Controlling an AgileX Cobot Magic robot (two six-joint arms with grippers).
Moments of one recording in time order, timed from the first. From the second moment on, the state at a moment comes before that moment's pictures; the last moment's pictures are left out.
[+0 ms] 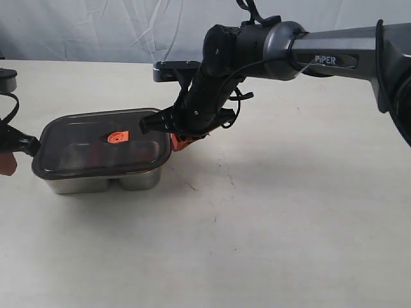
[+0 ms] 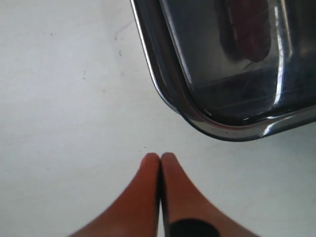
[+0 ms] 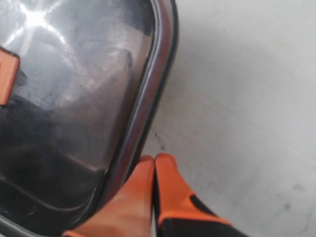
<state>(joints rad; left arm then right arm) -0.01 1.53 -0.94 -0.10 0.90 0.21 0.77 2.18 -1.65 0.34 0.79 -0.03</state>
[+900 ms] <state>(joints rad) 0.01 1.52 -0.94 -0.03 0.89 0.16 0.80 2.18 -1.74 0.24 0.87 0.06</state>
